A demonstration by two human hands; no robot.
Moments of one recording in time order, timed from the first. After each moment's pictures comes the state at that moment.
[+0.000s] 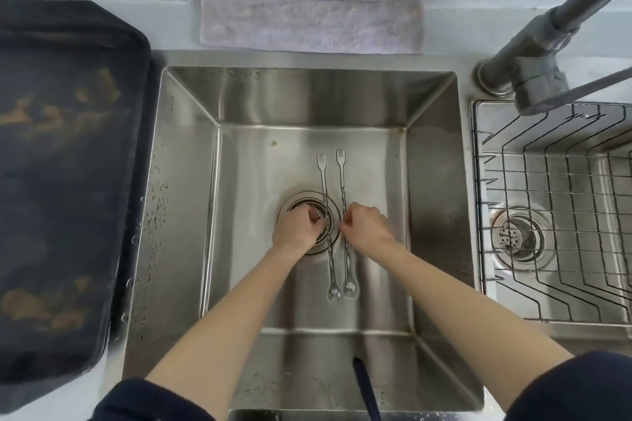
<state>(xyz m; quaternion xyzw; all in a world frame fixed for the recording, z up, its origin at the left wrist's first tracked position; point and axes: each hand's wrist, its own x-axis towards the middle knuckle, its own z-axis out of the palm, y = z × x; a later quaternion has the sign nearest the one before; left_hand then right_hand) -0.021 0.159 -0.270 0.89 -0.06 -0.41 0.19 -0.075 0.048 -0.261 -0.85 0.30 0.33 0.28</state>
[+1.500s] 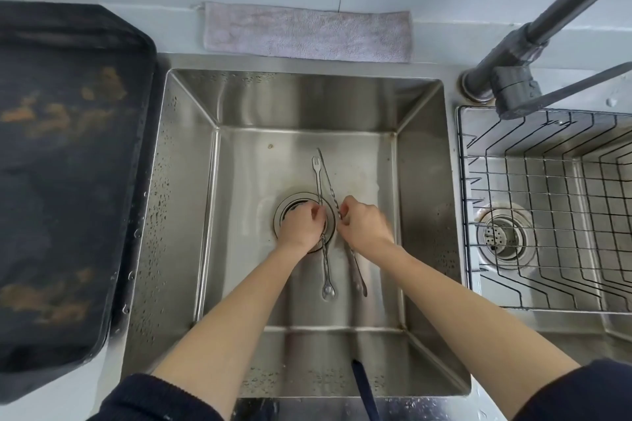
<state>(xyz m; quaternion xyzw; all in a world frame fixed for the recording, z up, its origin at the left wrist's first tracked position) -0.031 0.149 -0.261 0.87 -0.05 -0.38 0.29 -0.082 0.049 -0.237 -0.87 0.29 0.26 0.29</state>
